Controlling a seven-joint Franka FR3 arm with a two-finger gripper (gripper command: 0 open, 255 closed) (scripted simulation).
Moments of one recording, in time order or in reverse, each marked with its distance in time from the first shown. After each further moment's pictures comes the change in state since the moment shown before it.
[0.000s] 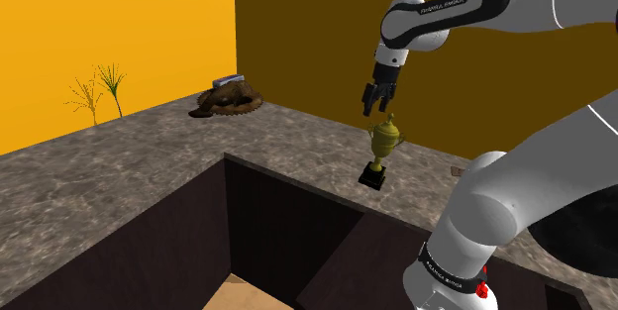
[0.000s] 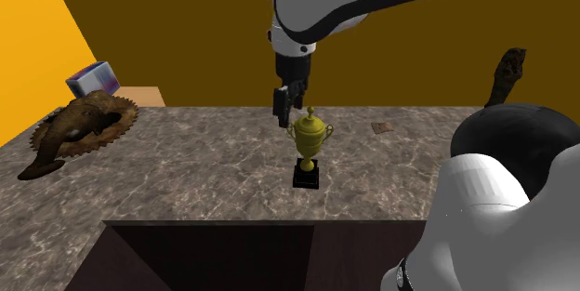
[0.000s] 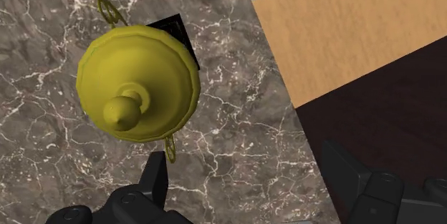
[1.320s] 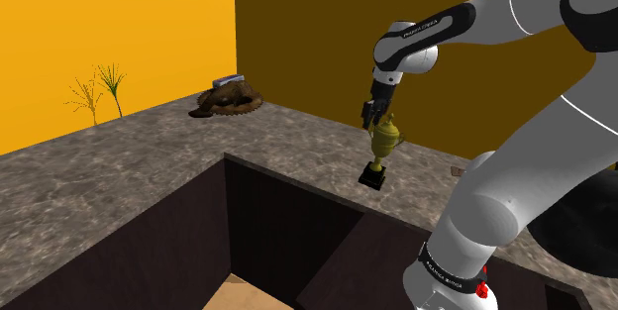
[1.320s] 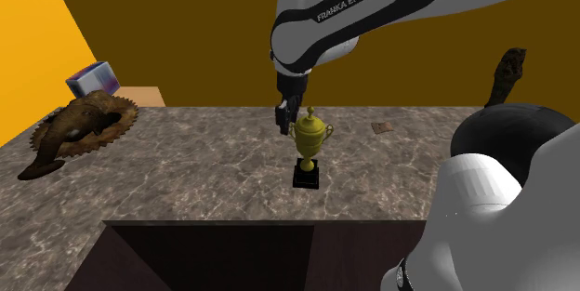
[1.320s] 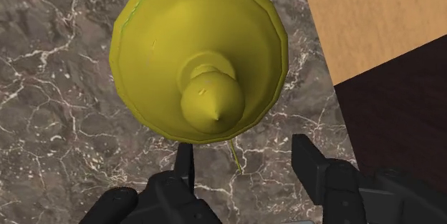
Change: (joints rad) arm 0.017 0.164 -0.125 -0.029 0.035 0.230 -0.136
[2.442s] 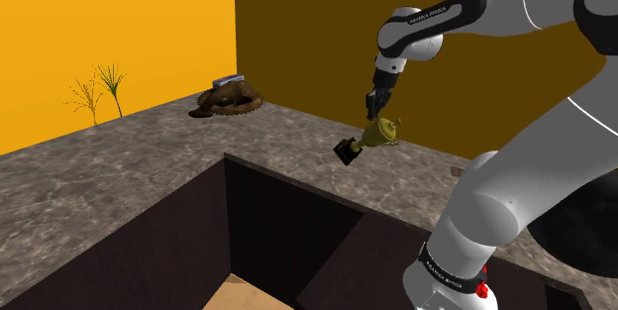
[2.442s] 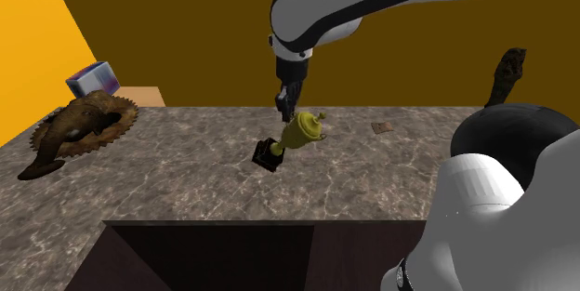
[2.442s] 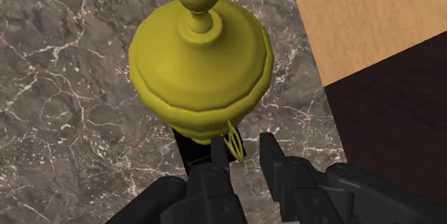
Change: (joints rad) arm -0.003 -0.042 0.024 0.063 -0.008 -0.103 0.018
